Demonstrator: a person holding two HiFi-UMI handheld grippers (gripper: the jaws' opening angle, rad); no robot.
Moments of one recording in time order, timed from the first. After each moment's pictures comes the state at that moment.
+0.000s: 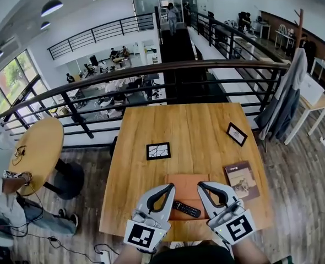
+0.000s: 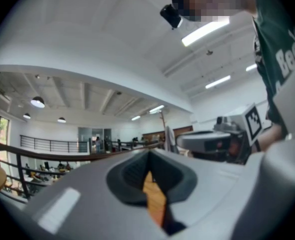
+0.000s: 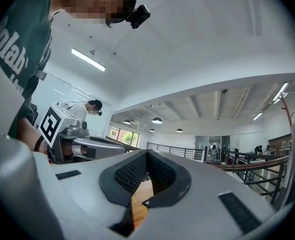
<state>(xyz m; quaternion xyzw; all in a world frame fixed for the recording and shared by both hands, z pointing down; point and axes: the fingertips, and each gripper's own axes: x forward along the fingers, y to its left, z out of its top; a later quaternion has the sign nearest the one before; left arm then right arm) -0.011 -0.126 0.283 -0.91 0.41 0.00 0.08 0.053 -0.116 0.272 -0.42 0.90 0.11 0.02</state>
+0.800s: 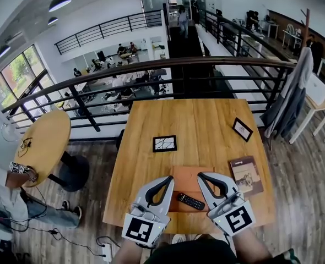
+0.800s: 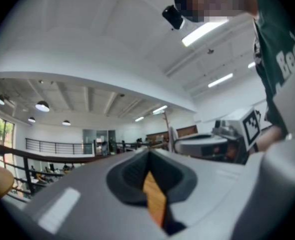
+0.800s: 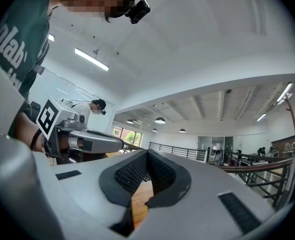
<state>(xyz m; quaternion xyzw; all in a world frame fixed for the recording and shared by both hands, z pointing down) -0.032 -0.110 0.270 -0.90 0.43 0.01 0.08 0.036 -0.110 0.272 -0.40 0.91 0.12 0.01</state>
